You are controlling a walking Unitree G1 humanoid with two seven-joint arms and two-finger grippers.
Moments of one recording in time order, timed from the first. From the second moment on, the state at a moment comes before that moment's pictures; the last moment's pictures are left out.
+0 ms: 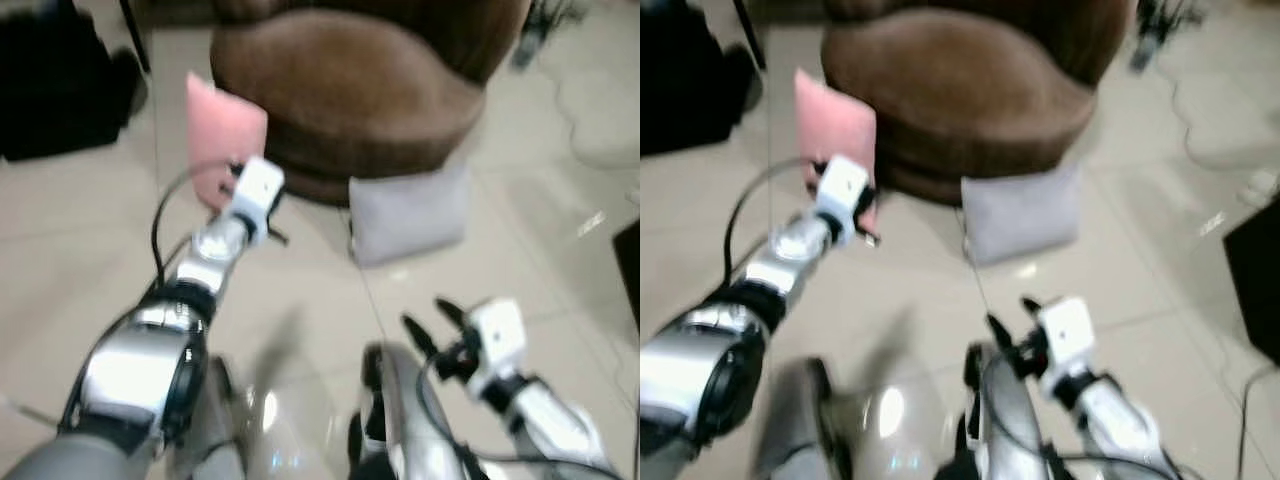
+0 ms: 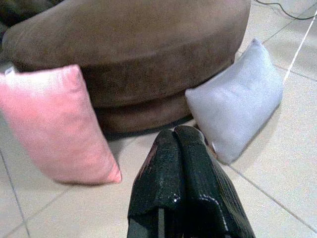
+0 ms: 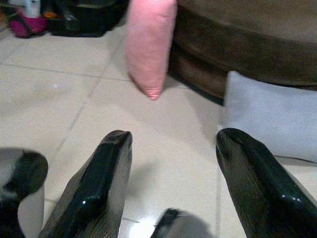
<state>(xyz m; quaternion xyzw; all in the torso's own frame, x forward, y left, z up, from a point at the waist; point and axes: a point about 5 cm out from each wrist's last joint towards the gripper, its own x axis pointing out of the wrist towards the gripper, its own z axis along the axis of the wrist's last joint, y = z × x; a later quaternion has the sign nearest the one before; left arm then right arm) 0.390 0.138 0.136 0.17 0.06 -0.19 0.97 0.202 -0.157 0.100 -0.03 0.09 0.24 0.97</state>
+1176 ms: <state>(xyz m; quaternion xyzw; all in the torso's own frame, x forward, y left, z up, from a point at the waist) 0.355 0.100 0.075 0.12 0.12 -0.24 0.96 0.225 -0.147 0.058 0.00 0.13 0.20 0.97</state>
